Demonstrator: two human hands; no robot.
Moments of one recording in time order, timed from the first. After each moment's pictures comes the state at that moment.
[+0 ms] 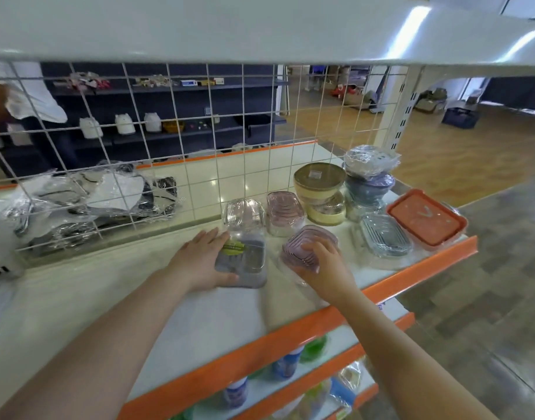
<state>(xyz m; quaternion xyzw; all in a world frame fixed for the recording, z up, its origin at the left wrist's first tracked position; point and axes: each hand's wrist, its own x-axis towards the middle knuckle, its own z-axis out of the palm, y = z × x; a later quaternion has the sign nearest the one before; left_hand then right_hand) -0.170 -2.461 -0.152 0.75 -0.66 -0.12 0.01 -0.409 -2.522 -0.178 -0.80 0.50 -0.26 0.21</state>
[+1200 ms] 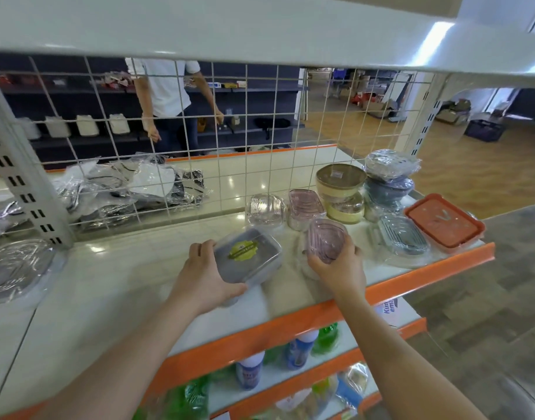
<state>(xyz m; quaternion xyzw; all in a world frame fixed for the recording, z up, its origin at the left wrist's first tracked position) -0.184 -2.378 -0.158 0.81 -0.51 -0.14 0.24 -0.389 -2.488 -0.173 -0.65 0.63 -0.33 0.27</state>
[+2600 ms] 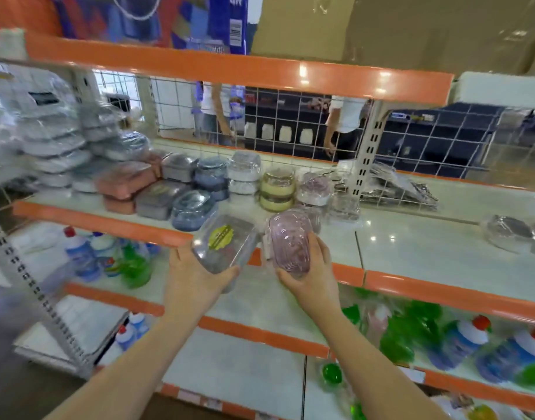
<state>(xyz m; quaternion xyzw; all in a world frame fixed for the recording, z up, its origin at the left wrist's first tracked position) 0.016 -1.848 -0.144 0.89 -0.13 0.04 0.44 -0.091 -2.013 -0.153 -0.86 0.25 -0.28 0.34</state>
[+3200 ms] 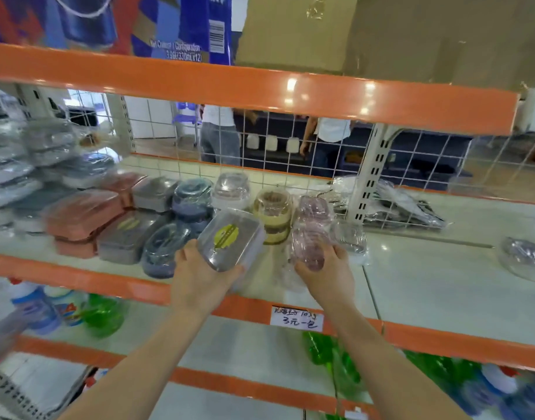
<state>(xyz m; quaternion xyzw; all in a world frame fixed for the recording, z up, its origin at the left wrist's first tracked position) 0.113 -1.929 -0.130 0.87 -0.16 0.01 0.47 0.001 -2.102 -0.139 -0.83 0.37 -0.27 0.31</state>
